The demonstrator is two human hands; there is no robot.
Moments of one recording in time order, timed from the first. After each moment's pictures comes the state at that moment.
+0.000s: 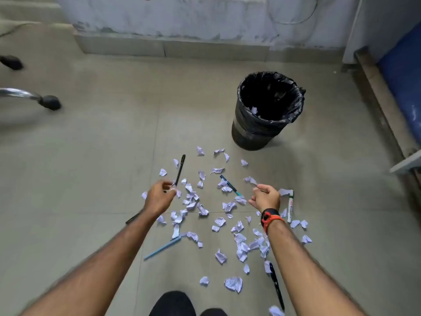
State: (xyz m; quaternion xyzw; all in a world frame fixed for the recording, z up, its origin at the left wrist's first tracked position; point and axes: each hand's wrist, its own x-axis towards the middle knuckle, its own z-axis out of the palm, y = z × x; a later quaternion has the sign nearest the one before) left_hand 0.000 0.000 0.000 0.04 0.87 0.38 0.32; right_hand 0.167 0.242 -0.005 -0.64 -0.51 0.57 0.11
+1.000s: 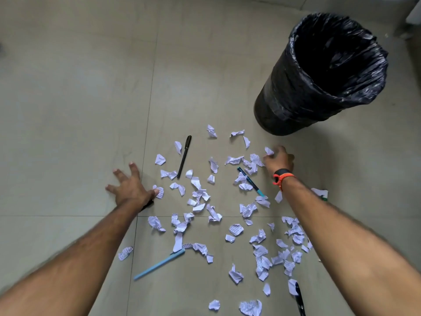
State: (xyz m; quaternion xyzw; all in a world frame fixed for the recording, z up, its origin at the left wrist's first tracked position) left_hand -0.096 -0.041 -0.170 0.06 0.94 0.02 0.33; right_hand 0.046 0.323 -0.151 -0.61 -0.73 0.29 -0.07
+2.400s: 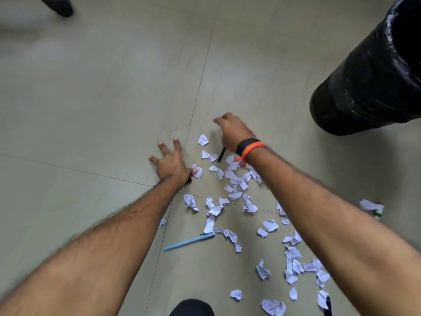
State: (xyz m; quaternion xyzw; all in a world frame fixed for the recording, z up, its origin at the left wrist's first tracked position) left_hand -0.093 -0.038 -0.162 -0.01 0.94 0.05 0.32; right_hand -0.104 0.151 -0.139 -0.06 -0.97 0.17 -0.18
